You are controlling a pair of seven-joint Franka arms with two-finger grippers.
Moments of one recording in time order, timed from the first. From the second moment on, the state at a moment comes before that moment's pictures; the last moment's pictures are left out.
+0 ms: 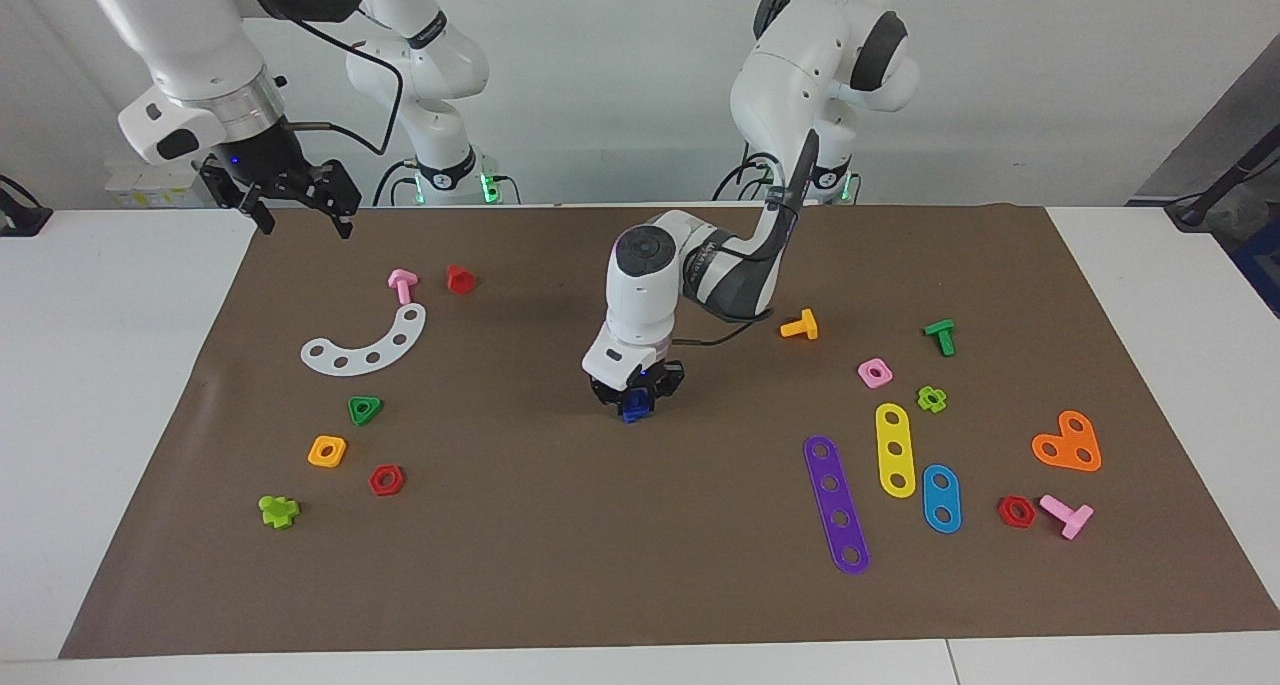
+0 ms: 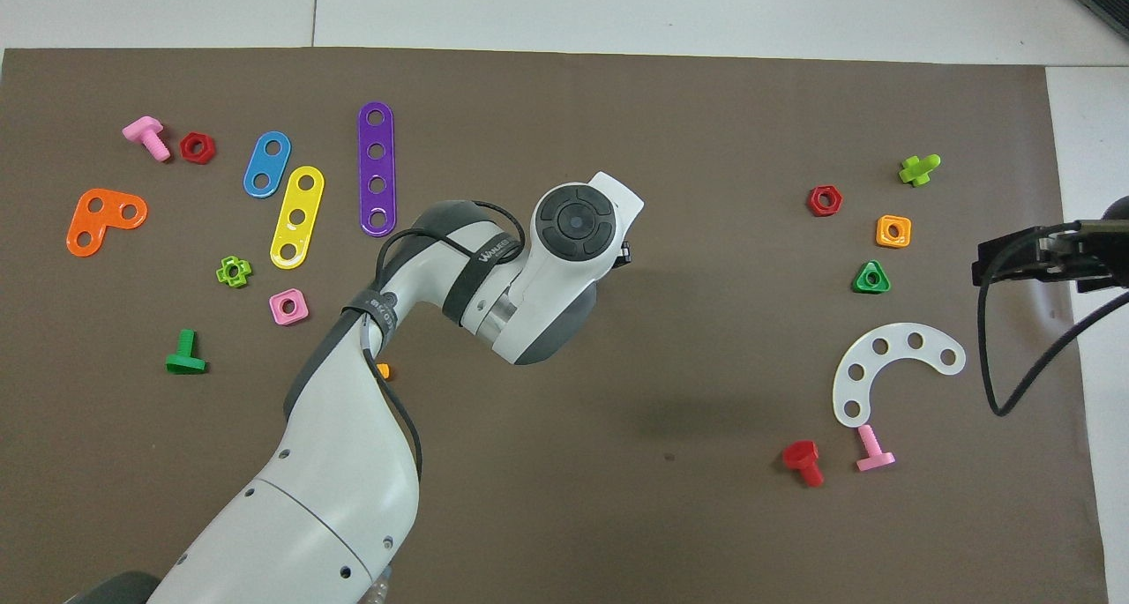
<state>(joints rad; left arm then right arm) -0.61 0.66 -0.11 -1.45 0.09 2.18 -0.81 0.01 -0.04 -0.01 -1.61 -0.02 1.54 0.08</state>
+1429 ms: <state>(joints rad) -0.48 0.65 -0.10 -1.26 0.07 1.91 -0.73 0.01 -0.04 -0.01 -1.61 -0.02 1.54 0.08</state>
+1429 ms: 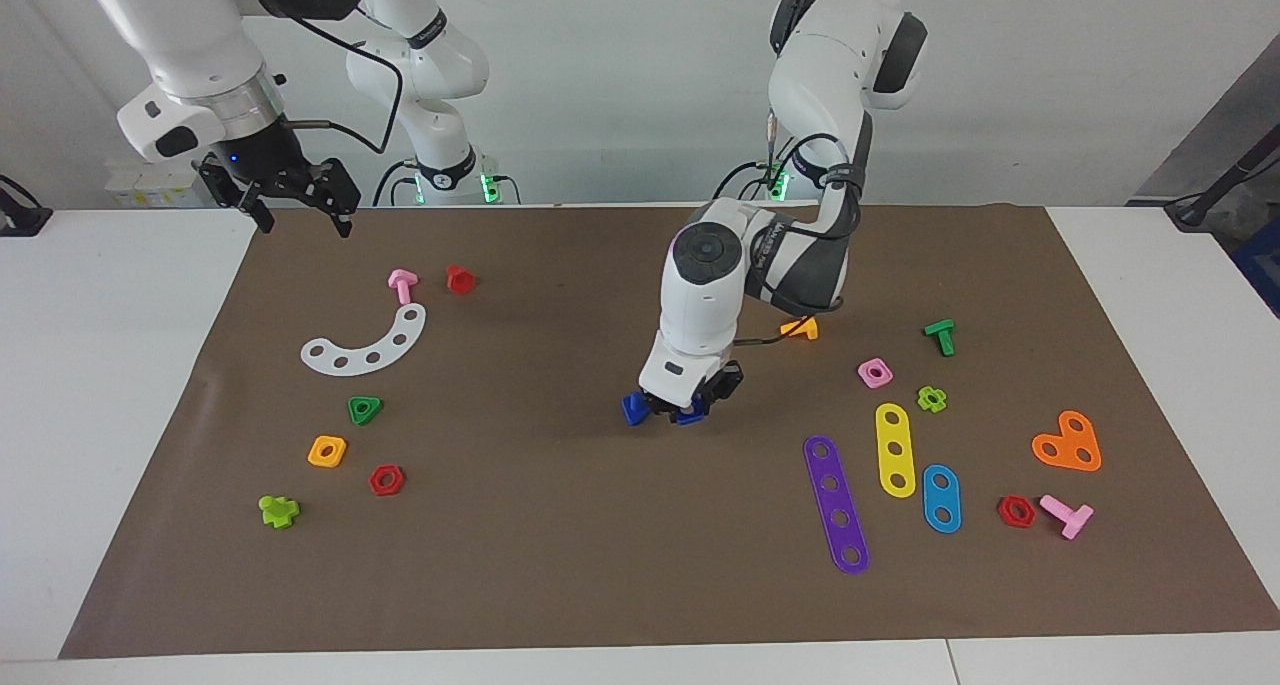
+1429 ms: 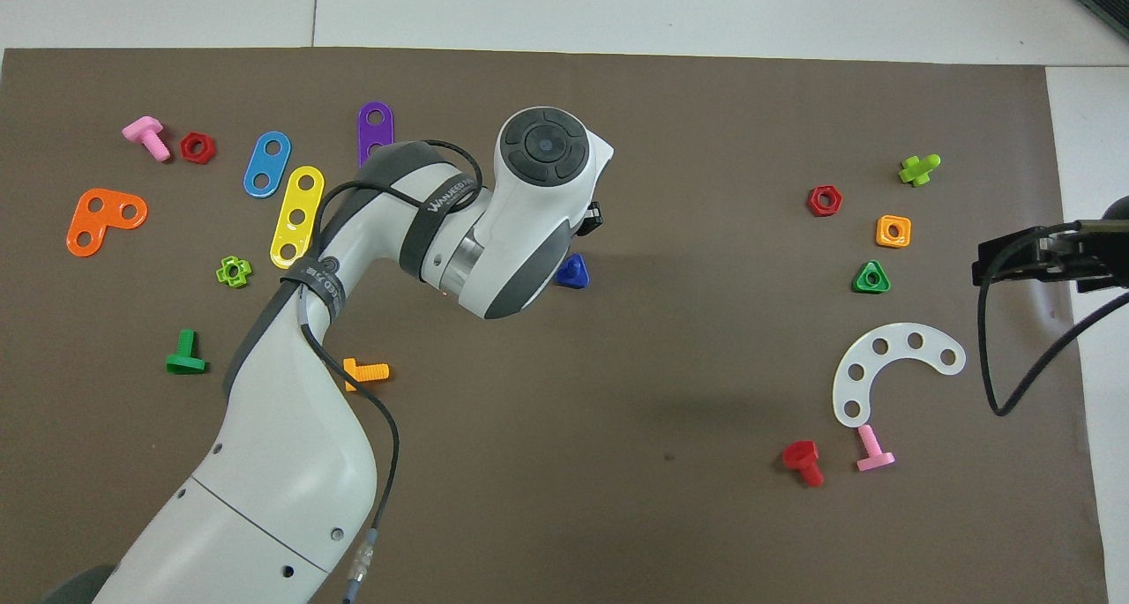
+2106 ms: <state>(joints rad) -0.24 0.48 -0.09 -1.56 0.04 1.91 -0.25 0.23 0.02 0.00 -1.64 -0.02 1.68 0.32</state>
